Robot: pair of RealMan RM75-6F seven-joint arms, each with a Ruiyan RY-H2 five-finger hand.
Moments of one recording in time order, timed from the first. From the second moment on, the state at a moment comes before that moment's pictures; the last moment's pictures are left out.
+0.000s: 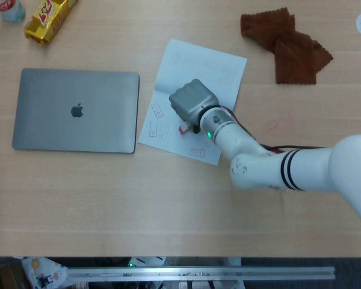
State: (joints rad) left arm 0.00 -1.02 -0.01 -1.75 1.32 1.44 0.15; right arm 1.57 -1.76 -0.02 -1.26 -0.06 0.64 -0.78
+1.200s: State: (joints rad) left arm 0.00 -1.01 0.00 -1.75 1.33 1.43 0.15; right arm 1.60 -1.75 -0.13 -1.34 0.01 0.70 -0.93
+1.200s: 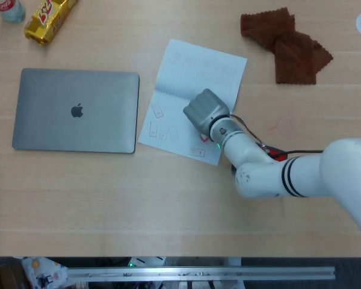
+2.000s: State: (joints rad) left arm 0.01 -1.01 -0.01 -1.74 1.32 1.43 0.14; right arm 1.63 -1.81 -0.05 -1.21 0.07 0.63 -0.90
